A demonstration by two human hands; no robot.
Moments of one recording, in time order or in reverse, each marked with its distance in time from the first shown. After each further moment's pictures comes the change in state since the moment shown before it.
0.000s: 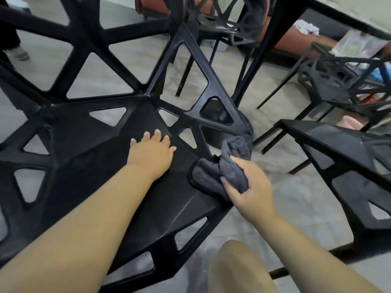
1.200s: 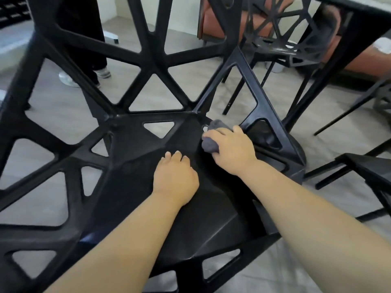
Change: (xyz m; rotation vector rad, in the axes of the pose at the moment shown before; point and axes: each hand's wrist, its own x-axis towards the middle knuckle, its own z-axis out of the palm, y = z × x) left_hand -0.022 -0.008 0.007 -0.129 0.195 -0.270; right_hand 0.153 -0.041 0.096 -0.376 -0.380 -0.416
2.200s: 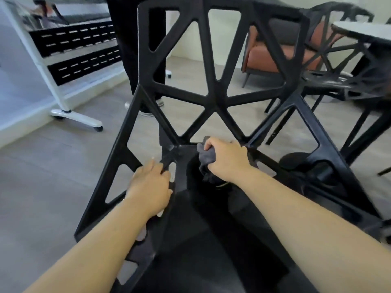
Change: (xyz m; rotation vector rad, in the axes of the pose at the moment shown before) left_hand -0.024 -0.155 -0.080 0.327 -0.043 -0.070; right_hand 0.086 -0.121 -0.039 0.383 -0.098 0.031
